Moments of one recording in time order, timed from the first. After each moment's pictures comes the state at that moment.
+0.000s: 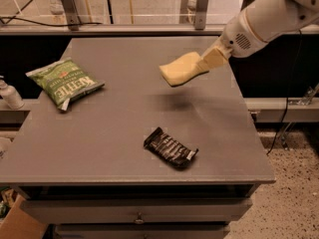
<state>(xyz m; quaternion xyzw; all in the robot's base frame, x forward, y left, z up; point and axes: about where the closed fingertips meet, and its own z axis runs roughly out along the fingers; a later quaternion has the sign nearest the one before) 0.604 -0.122 0.920 -0.48 0.81 0.14 0.31</state>
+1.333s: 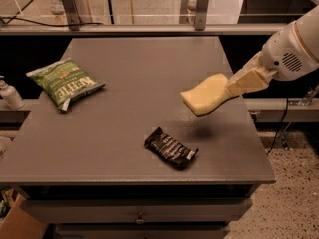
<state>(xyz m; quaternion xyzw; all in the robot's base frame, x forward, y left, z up) 0.504 -0.175 0.925 -0.47 0.82 0.15 0.27</state>
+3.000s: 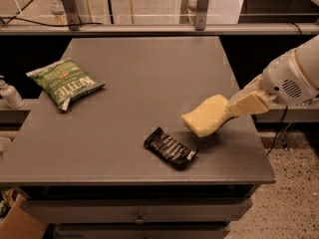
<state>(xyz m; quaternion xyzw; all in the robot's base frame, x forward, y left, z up) 0.474 -0.177 0.890 -0.46 0.83 0.17 0.26</state>
